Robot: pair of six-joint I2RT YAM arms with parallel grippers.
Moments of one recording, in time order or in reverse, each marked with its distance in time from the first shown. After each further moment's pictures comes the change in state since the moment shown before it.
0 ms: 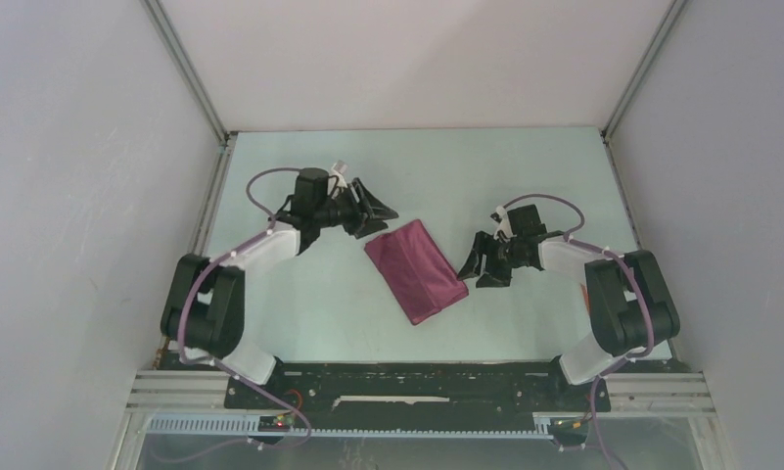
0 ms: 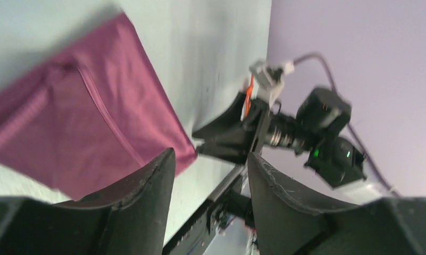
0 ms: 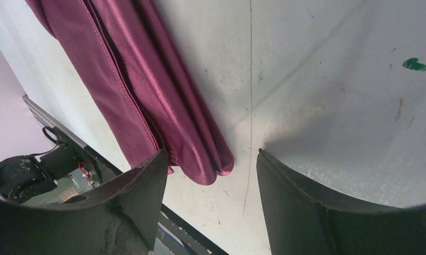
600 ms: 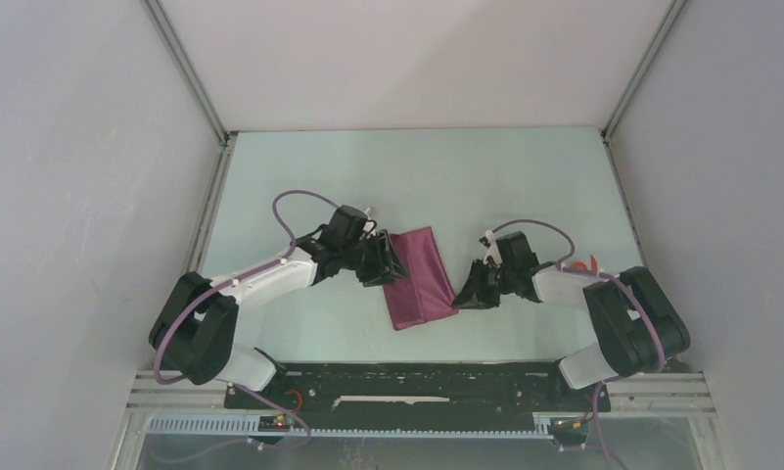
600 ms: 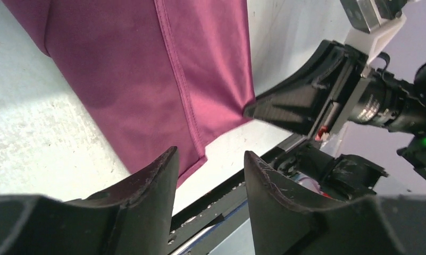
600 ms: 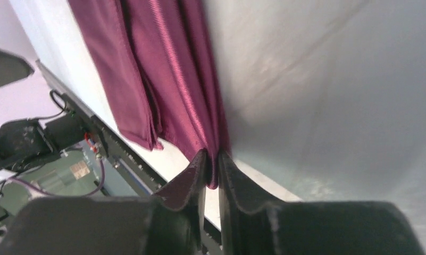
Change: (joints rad) left arm -0.301 -0.173 -0.138 -0.337 -0.259 0.117; right arm 0.115 -0.067 -0.216 0.227 -0.070 0.134
